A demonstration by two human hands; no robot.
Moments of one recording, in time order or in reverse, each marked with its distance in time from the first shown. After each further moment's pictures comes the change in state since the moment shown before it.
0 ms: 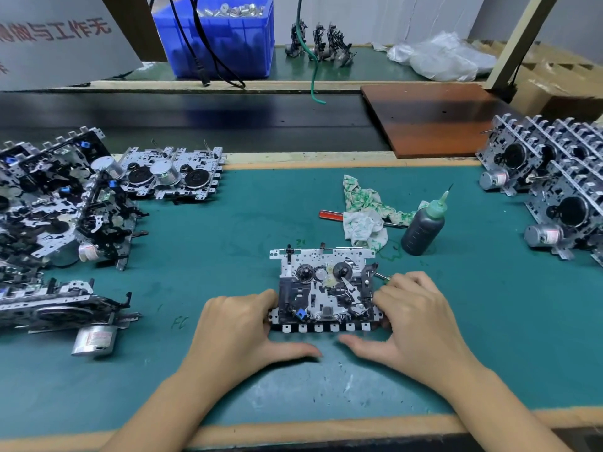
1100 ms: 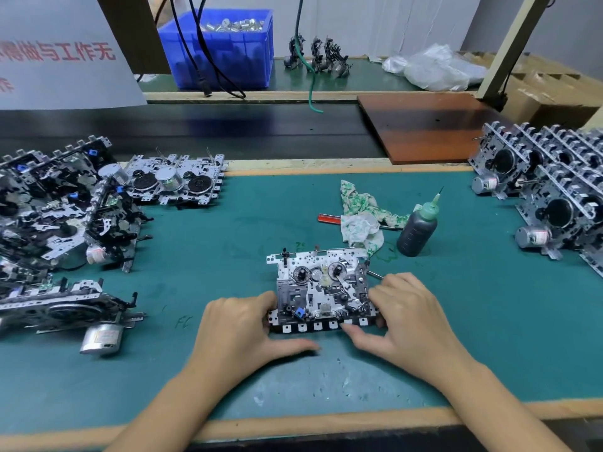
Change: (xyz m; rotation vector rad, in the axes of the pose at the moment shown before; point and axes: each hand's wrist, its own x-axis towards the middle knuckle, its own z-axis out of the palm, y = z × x) left_hand -0.004 -0.001 0.002 0.014 0.014 -0.071; right_hand 0.003 -0.002 -0.003 0.024 -0.031 -0.029
